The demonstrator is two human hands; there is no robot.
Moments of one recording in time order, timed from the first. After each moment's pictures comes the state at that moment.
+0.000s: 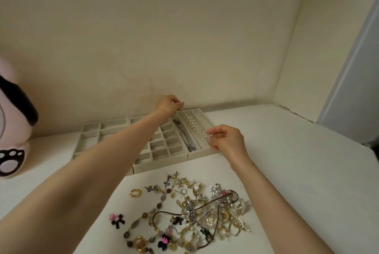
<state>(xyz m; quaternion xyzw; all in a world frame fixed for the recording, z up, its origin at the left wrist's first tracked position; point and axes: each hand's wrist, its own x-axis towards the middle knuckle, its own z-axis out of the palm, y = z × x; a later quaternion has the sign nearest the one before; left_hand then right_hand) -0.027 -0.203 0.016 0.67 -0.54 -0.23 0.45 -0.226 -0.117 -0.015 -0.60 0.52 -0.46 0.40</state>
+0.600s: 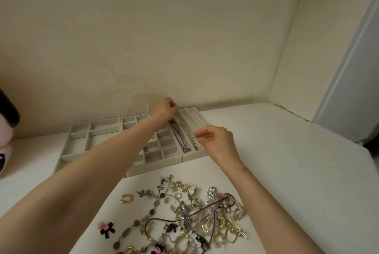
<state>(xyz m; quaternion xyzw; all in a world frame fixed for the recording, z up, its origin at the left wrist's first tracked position) -0.028 -0.217 -0.002 0.71 -0.59 -0.13 0.36 -0.215 -0.117 -0.017 -0.70 0.50 -0.42 0.28</state>
